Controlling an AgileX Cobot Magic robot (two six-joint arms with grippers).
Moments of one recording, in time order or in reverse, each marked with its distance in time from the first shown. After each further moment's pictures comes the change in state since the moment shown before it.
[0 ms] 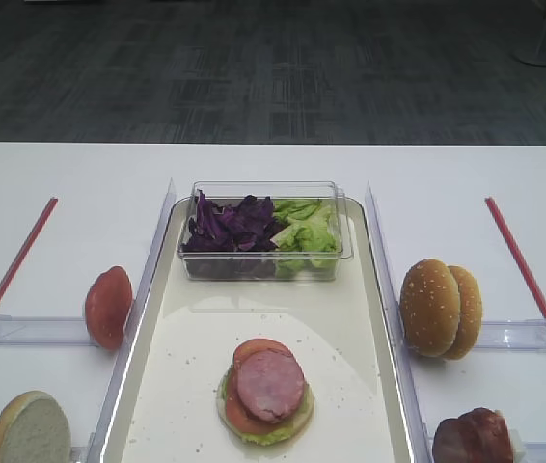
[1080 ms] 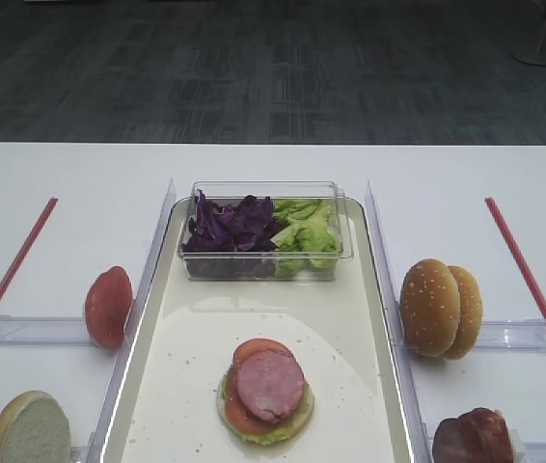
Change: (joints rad) left arm 0.000 0.000 0.000 0.000 0.000 -0.007; right arm 0.000 0.000 0.000 0.000 0.000 -0.003
